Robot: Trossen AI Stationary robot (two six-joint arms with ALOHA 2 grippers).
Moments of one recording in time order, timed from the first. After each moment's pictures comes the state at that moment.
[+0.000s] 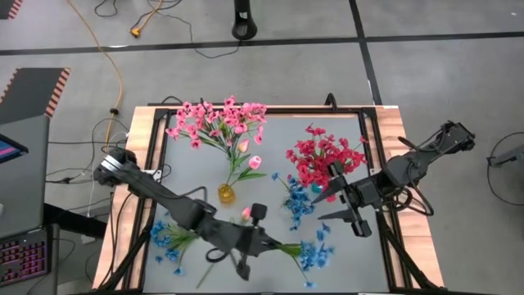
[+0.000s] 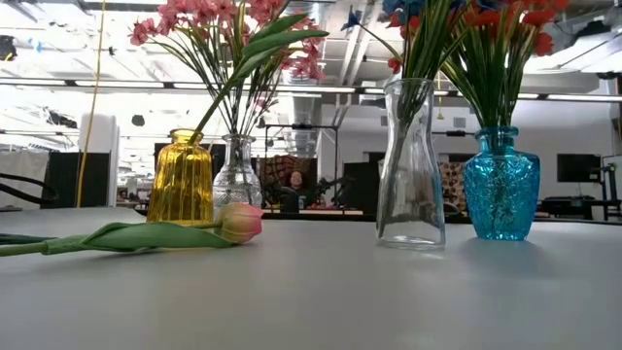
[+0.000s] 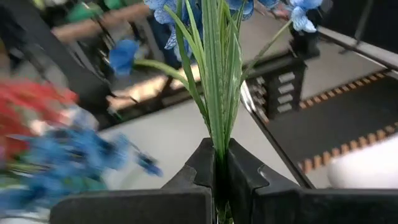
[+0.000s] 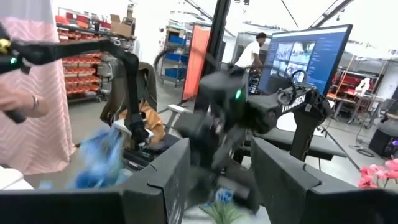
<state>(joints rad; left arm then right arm) -0.52 1.74 1.49 -0.12 -0.33 0.09 0.54 1.04 1.05 0.10 0.16 -0.22</state>
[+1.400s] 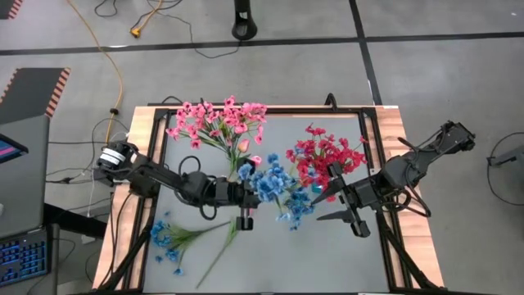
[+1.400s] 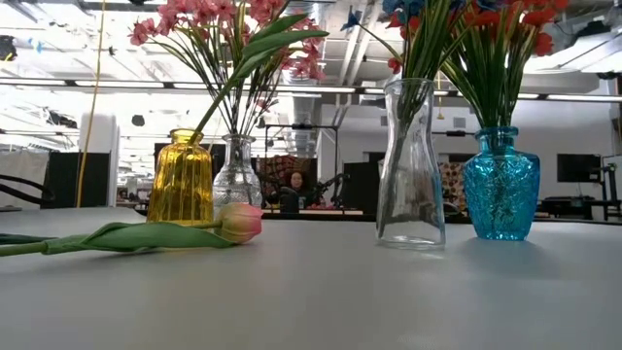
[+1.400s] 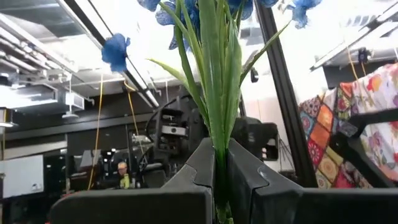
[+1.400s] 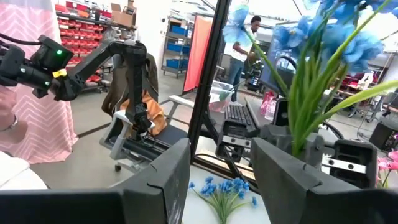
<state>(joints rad) -0.29 1.68 0.97 1.31 -0.17 0.28 0.54 1.05 1.05 0.06 0.16 -0.22</state>
